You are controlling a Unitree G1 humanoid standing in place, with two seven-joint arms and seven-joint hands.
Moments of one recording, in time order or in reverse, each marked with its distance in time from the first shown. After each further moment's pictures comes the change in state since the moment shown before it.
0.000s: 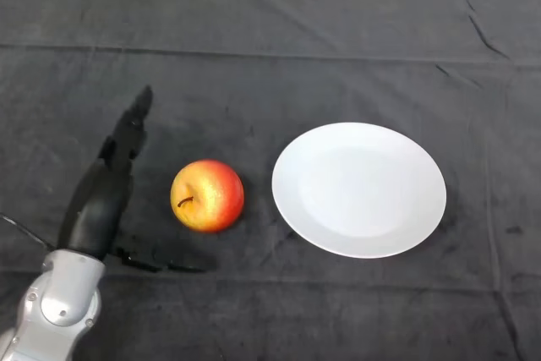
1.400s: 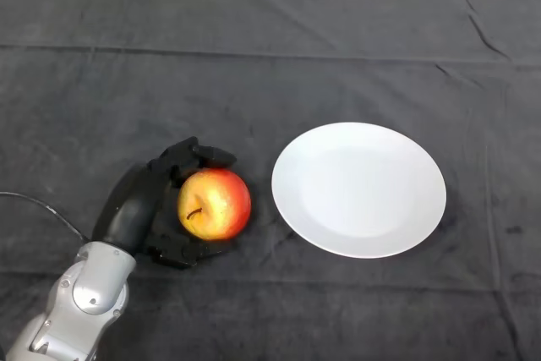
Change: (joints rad) left arm -0.083 -0.039 -0.096 0.117 0.021 0.027 -0.037; right arm 0.000 0.000 0.000 0.000 0.000 0.000 0.000
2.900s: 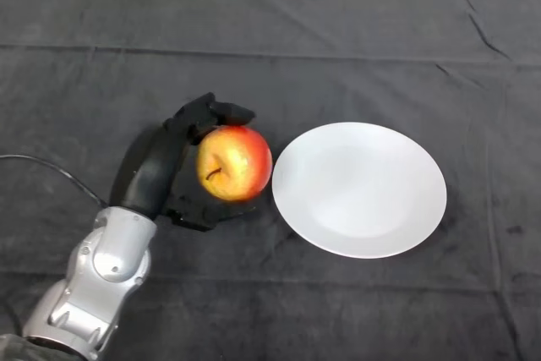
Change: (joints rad) left arm -0.054 -0.019 -0.002 -0.140 0.020 0.096 0.034; right arm 0.000 0.000 0.000 0.000 0.000 0.000 0.000
